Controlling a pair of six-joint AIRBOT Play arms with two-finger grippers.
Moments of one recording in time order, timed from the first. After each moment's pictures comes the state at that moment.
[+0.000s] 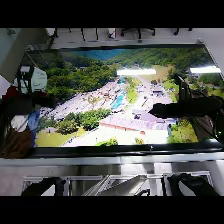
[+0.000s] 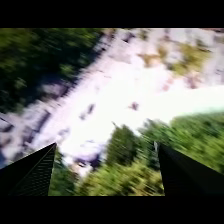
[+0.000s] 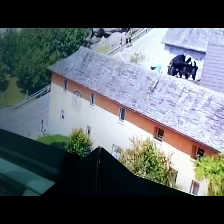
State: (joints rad) left arm -0.04 -1.06 1.13 -1.50 0.89 1.70; right arm 0.08 -0.97 0.94 2.18 -1.14 -1.64
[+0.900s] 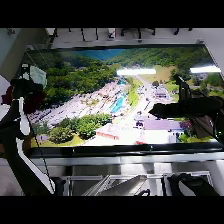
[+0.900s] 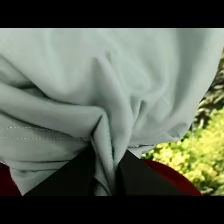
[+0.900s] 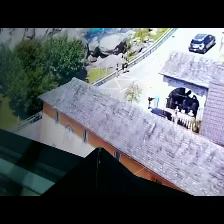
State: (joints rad) left arm 0.26 -2.15 2.03 -1.30 0.76 1.65; right arm 0.08 -0.97 0.94 2.18 -1.14 -1.64
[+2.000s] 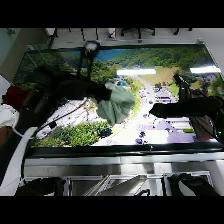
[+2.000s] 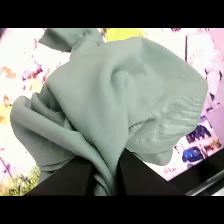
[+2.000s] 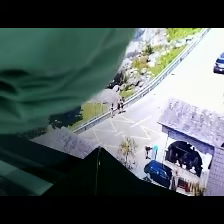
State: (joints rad) left arm -0.65 -1.35 1.60 -1.63 1.21 1.41; right arm 0.08 -0.97 0.94 2.18 -1.13 -1.64
